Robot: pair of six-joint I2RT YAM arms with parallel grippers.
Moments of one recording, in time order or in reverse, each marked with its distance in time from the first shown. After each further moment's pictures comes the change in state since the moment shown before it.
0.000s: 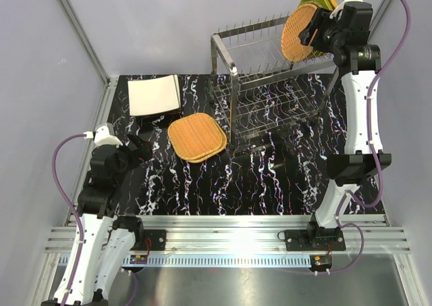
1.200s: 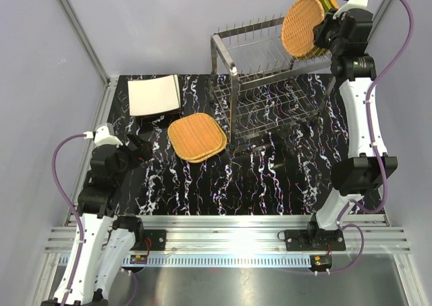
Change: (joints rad) left arm 0.000 0.003 0.000 0.000 0.002 -0.008; right arm -0.007 -0.116 -0.327 0.407 0.068 -0.090
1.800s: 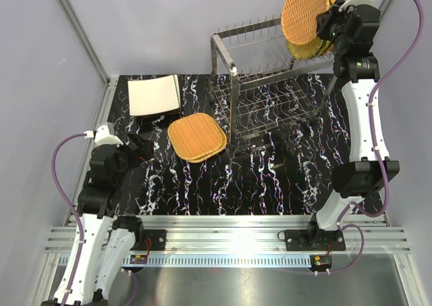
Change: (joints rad) left arm 0.000 -0.002 0.000 0.015 0.032 -0.005; right arm 0.000 -0.027 0.010 0.101 -0.010 0.020
